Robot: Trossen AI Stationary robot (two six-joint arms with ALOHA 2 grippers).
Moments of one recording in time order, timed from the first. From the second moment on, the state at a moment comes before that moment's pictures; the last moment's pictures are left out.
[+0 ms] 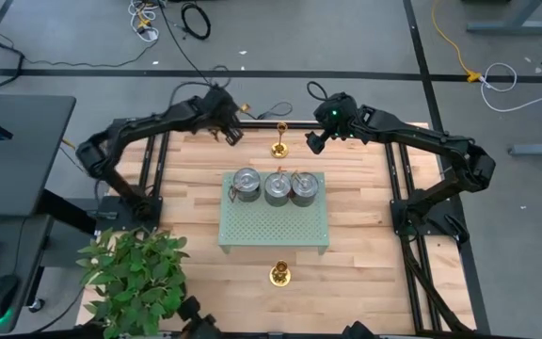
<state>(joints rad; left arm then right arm) 0.71 1.59 1.16 -0.43 -0.16 0.11 -0.54 1.46 1.20 -0.52 0.14 0.04</state>
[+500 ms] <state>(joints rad) 0.67 1.15 1.16 -0.38 0.02 -0.02 -0.54 1.46 1.20 -0.52 0.14 0.02</state>
